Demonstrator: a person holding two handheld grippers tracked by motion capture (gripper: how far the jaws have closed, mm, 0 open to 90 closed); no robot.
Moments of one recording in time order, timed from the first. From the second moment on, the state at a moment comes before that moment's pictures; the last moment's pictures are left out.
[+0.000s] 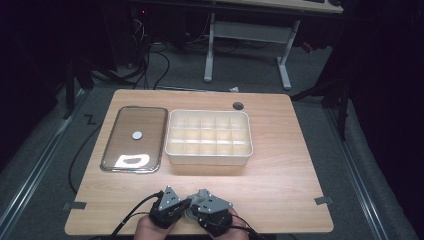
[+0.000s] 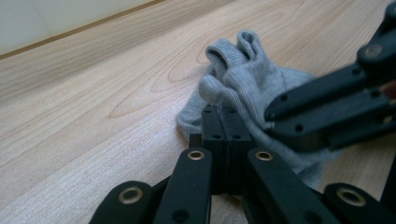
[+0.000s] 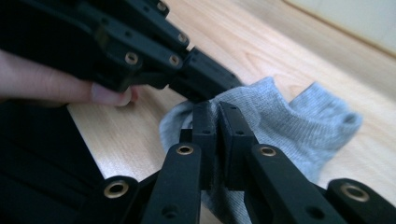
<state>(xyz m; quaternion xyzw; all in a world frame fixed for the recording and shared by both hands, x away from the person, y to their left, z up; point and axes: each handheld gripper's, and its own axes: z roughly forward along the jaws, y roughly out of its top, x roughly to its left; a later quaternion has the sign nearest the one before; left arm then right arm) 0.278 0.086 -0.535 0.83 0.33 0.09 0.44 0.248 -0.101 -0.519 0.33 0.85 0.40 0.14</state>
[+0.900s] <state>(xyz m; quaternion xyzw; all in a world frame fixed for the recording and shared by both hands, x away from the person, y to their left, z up) 0.294 0.119 -0.513 0.78 0.37 0.11 0.49 0.284 -0.085 -0.527 0.31 0.86 0.38 0.16</state>
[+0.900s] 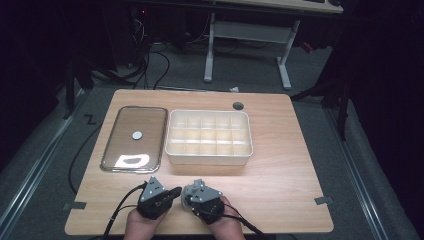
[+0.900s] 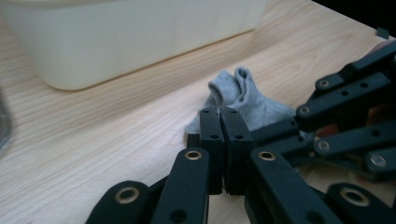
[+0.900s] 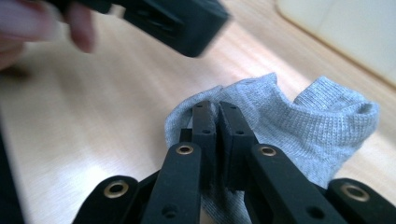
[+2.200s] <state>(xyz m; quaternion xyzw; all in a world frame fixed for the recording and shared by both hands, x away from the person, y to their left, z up) 0.288 0.087 -0.531 0.84 0.32 0.17 0.41 0.290 -0.127 -0.515 0.42 0.80 0.41 0.13</state>
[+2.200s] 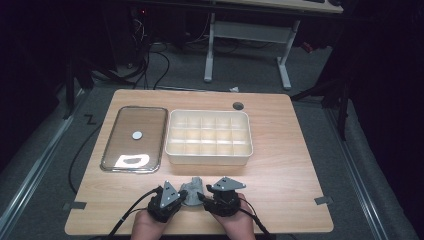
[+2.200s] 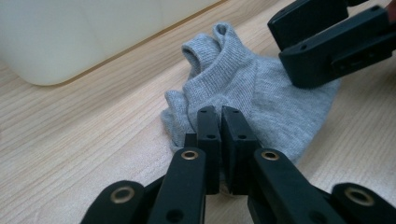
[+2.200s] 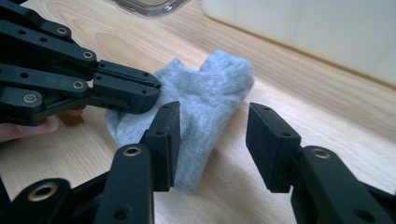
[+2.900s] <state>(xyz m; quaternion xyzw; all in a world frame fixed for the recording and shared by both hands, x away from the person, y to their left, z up) 0.277 0.086 -0.514 0.82 0.30 0.18 0.45 0.294 -0.108 -0.526 0.40 0.82 0.39 0.09</state>
